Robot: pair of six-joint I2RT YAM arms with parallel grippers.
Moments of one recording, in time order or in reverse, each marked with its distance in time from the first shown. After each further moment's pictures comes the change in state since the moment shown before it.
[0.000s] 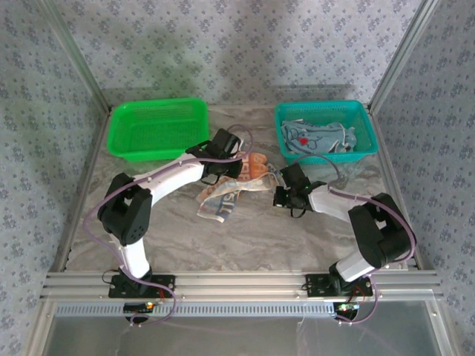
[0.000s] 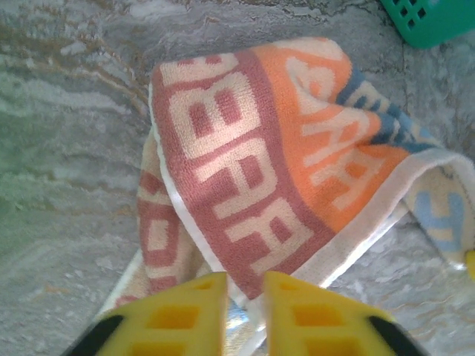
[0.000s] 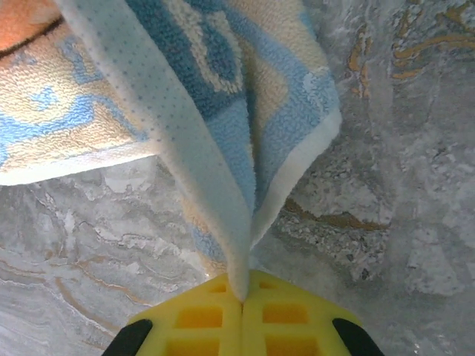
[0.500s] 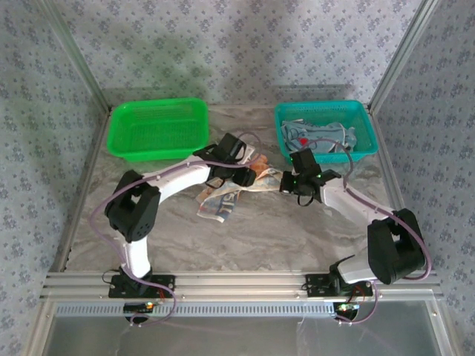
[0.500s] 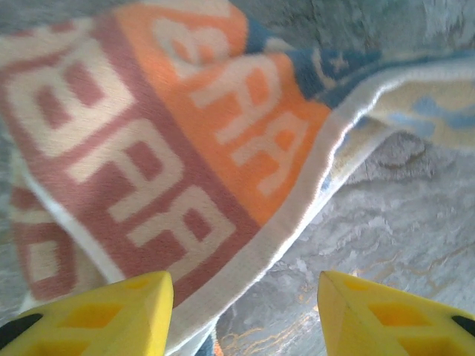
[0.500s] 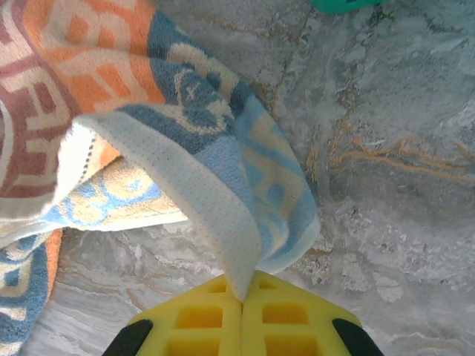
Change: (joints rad) left arm -0.035 0.065 0.000 0.038 0.161 0.107; right arm -0.072 -0.124 0.146 -0.190 0.008 -0.045
